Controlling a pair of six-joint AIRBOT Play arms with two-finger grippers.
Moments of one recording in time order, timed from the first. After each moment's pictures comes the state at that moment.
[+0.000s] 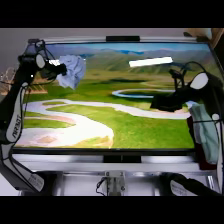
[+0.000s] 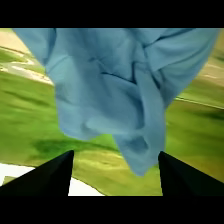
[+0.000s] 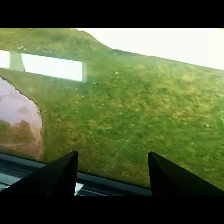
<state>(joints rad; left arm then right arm) -0.07 -1.88 1.90 1.60 -1.05 -1.88 0.02 -1.27 1.21 -1.19 1.36 1.53</state>
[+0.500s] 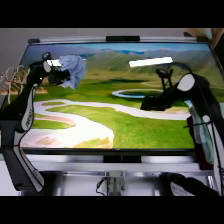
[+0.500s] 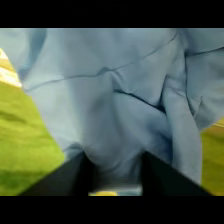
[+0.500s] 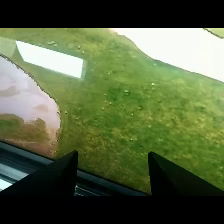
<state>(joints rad) -0.02 -2.10 2.02 1.45 -0.99 -1.87 0.16 -1.27 1.21 -1.19 1.31 1.52</state>
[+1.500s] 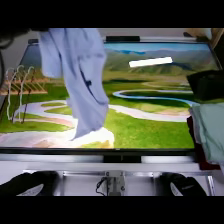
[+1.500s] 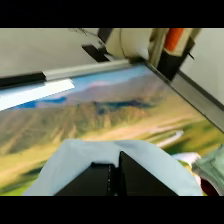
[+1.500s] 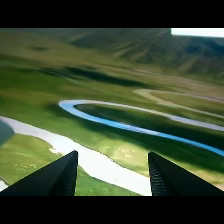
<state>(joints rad) -0.50 -1.18 1.86 1.24 -0.95 -1.55 0.20 -0.71 1.46 -1.55 1.30 1.55</state>
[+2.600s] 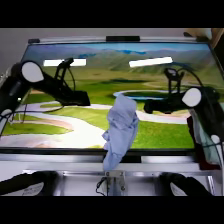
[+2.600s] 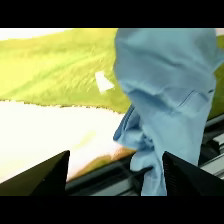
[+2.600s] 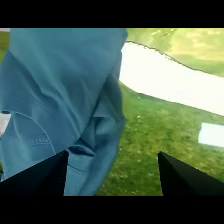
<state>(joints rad) -0.36 -1.31 1.39 1.16 -1.41 -1.63 0.20 -1.10 1.07 -1.30 1.16 1.61</state>
